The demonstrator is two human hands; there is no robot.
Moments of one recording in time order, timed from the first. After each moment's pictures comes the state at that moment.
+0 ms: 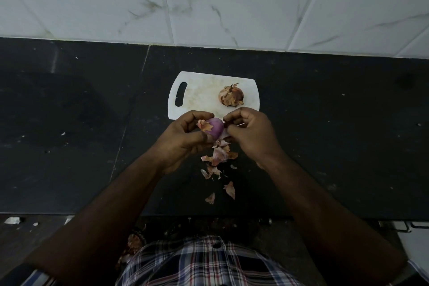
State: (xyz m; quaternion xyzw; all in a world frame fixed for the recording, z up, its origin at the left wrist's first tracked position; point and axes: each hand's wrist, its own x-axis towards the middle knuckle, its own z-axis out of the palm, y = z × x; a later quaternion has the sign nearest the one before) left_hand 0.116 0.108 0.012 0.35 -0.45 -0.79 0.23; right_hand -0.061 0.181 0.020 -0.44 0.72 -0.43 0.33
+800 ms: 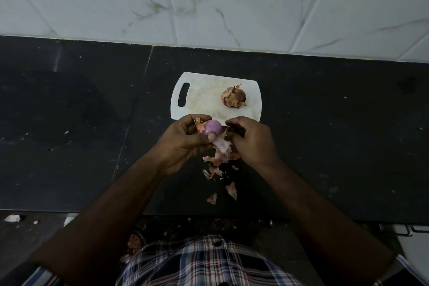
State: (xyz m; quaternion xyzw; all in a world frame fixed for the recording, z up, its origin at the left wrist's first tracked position) left_hand 0.122 0.108 0.008 0.34 -0.40 -0.82 0.24; right_hand -0.057 0.182 -0.001 -0.52 0.74 -0.35 0.21
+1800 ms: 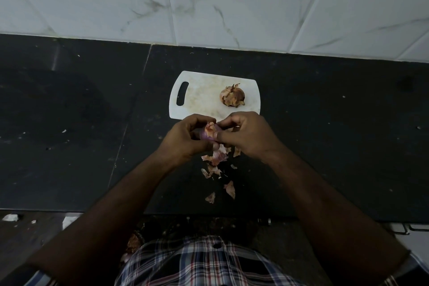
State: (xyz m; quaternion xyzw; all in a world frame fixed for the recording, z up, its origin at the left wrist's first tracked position) left_hand 0.117 0.112 0.006 0.38 -0.61 -0.66 0.22; right_hand -0.062 0.178 0.031 -0.52 0.70 -0.34 0.35
